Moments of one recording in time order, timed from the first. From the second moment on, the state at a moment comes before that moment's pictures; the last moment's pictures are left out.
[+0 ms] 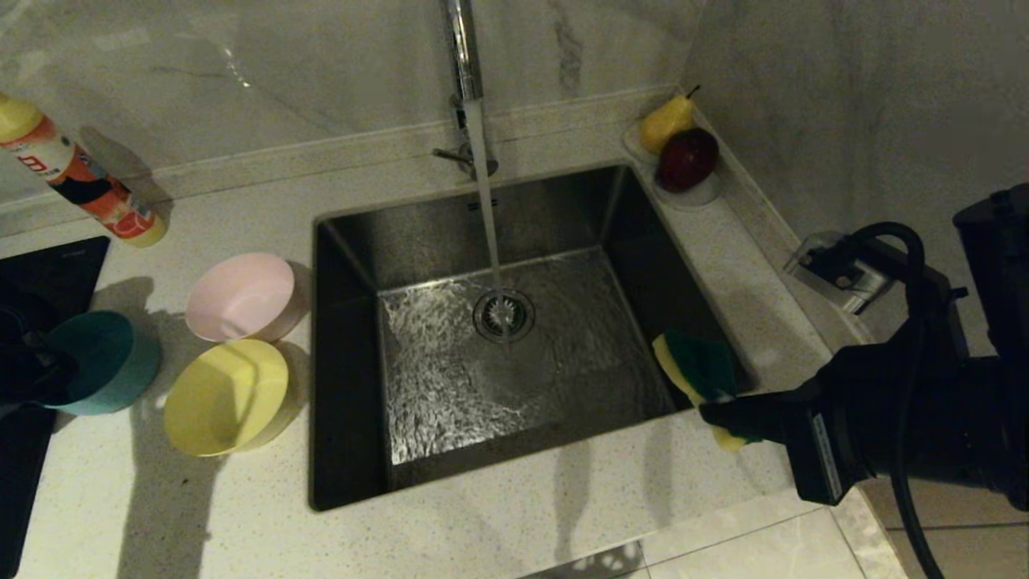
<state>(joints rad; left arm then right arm) 0.59 1.72 -1.21 0.29 -0.07 -0.38 0.74 1.36 -1.06 0.23 -0.03 0.23</state>
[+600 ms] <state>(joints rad) 0.62 1.60 -1.41 0.42 -0.07 -0.42 0.74 1.36 -1.06 0.23 -0.03 0.23</state>
